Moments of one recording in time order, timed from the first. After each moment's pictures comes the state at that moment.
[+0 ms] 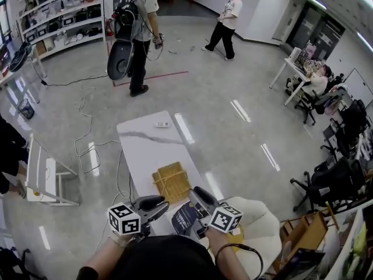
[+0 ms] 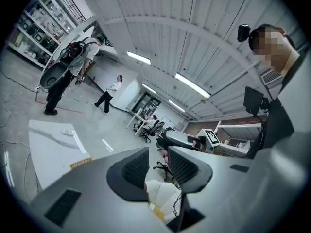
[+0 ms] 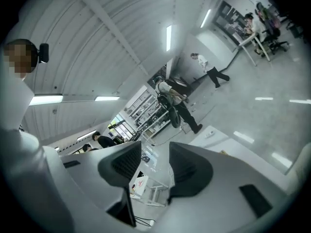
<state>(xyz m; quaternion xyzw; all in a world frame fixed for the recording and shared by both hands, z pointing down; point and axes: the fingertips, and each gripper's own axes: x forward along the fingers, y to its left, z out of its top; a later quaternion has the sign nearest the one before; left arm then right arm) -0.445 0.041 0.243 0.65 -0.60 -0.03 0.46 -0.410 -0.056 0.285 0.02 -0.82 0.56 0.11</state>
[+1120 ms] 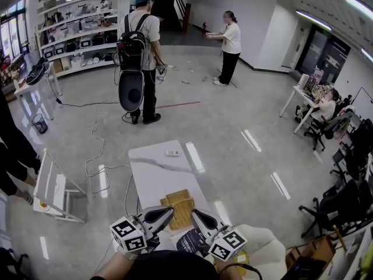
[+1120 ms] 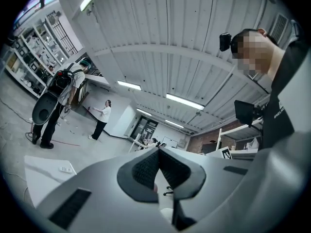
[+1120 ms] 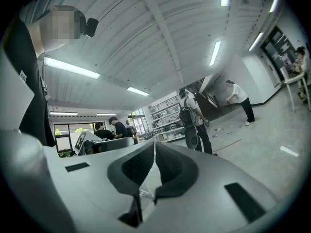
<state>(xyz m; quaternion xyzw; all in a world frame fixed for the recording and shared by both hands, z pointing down) -0.478 -0.011 0.160 0.68 -0.67 -0.07 0.30 -0.428 -0.058 0.195 -0.07 -0.93 0.37 0.01</state>
